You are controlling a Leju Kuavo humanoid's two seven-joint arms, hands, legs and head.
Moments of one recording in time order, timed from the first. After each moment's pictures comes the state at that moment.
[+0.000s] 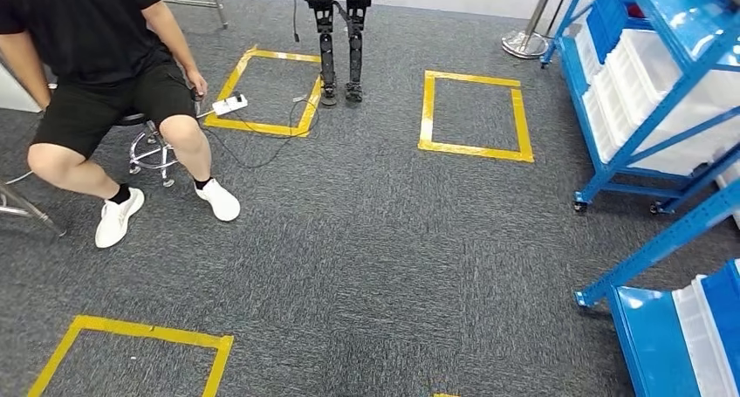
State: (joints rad) left arm -0.07 -0.11 0.61 -0.20 -0.74 0.05 -0.52; right arm -0.14 0.04 -0.28 -0.19 0.38 -0.13 0.23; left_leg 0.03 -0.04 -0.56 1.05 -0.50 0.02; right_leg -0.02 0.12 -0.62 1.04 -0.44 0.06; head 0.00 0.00
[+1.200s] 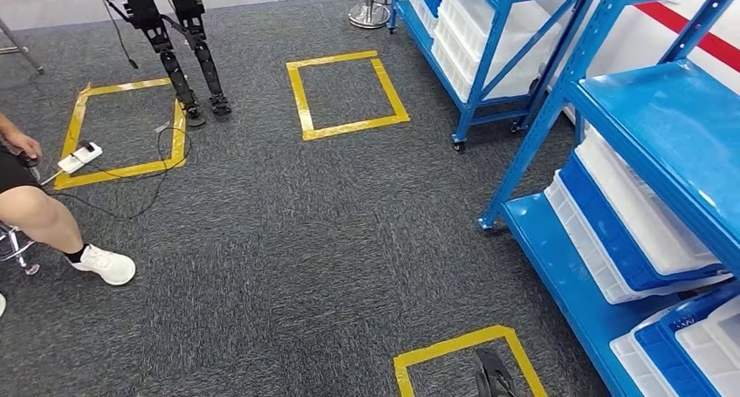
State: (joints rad) left arm -0.08 -0.11 0.57 -0.20 -0.76 0.02 -0.48; right arm -0.30 0.01 -0.30 -0.21 0.41 -0.09 0.28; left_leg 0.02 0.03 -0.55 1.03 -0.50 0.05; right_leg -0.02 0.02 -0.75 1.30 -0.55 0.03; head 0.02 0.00
